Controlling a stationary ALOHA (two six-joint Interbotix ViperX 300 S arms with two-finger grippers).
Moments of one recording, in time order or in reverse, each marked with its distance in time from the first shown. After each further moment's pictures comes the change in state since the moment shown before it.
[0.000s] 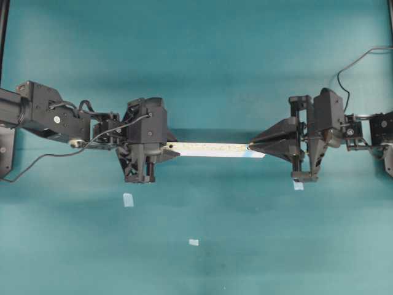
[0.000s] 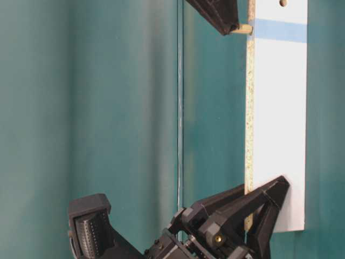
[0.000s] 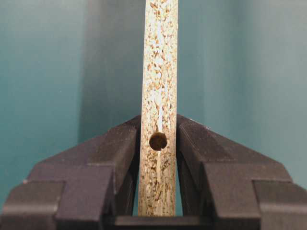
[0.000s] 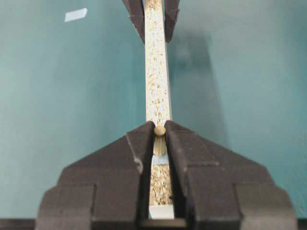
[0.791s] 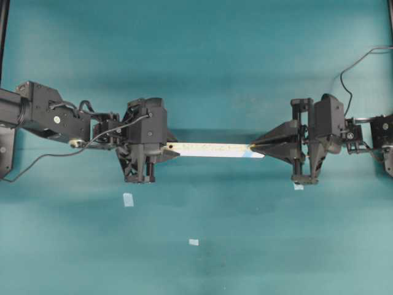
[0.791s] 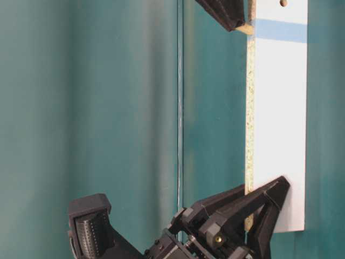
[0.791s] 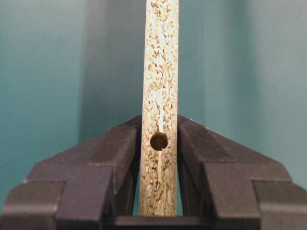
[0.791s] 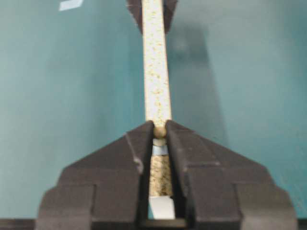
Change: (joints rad) left arm -0.002 0.000 0.000 0.000 0.000 0.000; right arm 0.026 -0.008 -0.005 -0.002 0.072 -0.015
